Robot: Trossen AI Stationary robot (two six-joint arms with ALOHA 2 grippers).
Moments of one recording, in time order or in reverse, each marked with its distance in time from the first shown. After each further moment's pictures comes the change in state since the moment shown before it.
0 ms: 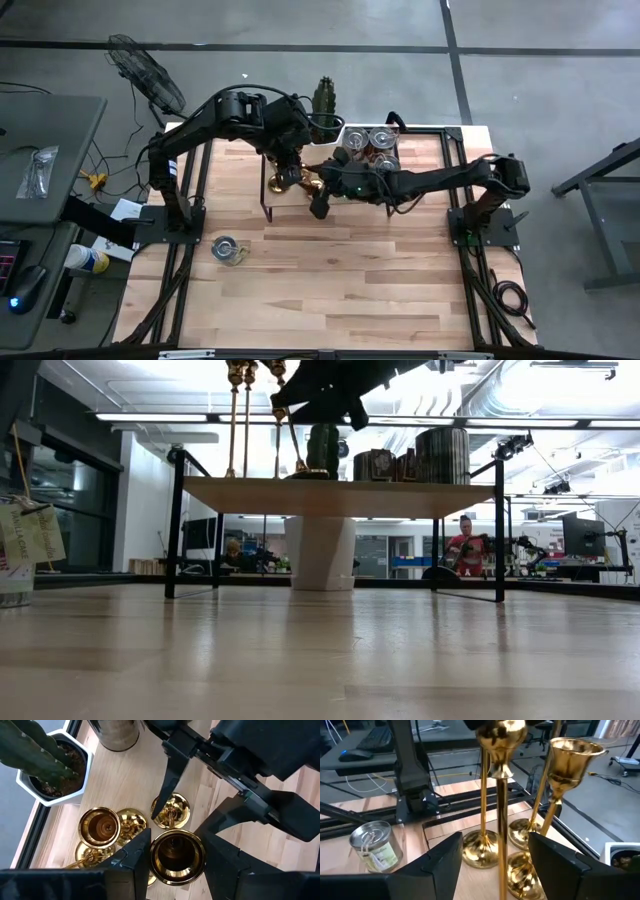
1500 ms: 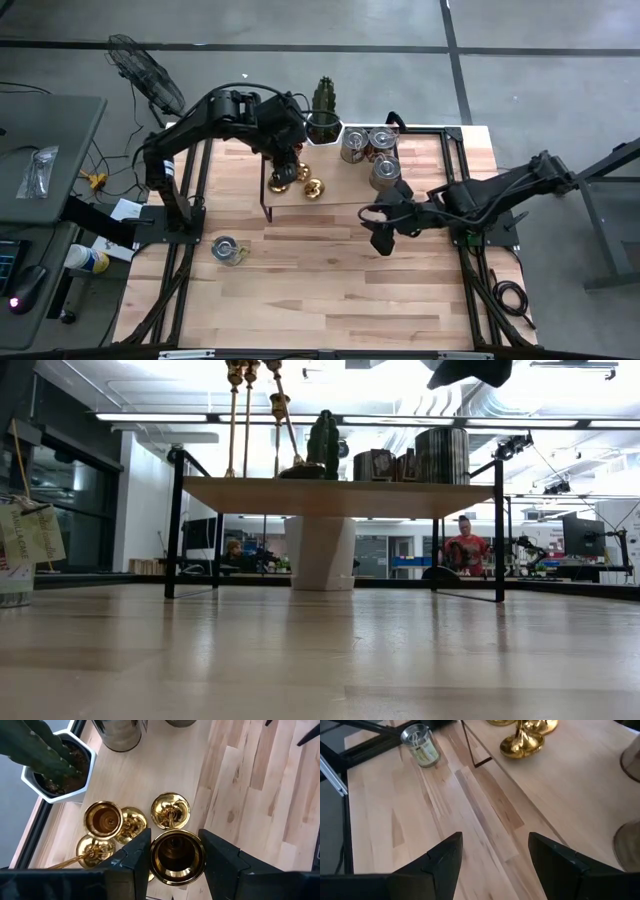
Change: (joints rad) left arm 0.000 -0.032 -0.001 -0.001 -0.007 -0.022; right arm 0.325 -0.378 0.000 -0.913 0.076 0.582
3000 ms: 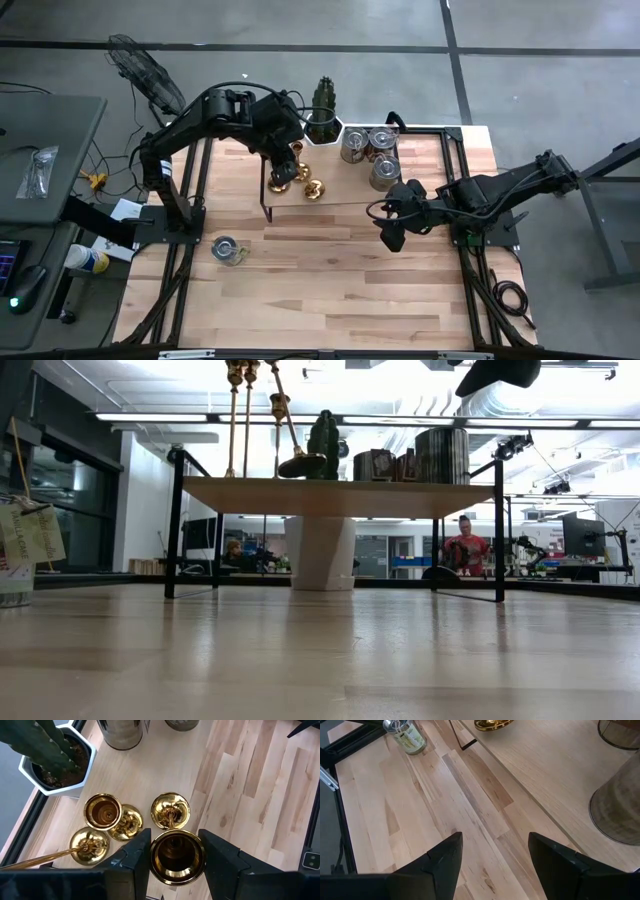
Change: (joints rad) left arm 0.000 -0.014 0.001 0.000 0.003 -0.076; right arm 0.005 -0.057 0.000 -0.151 -0.028 0.125
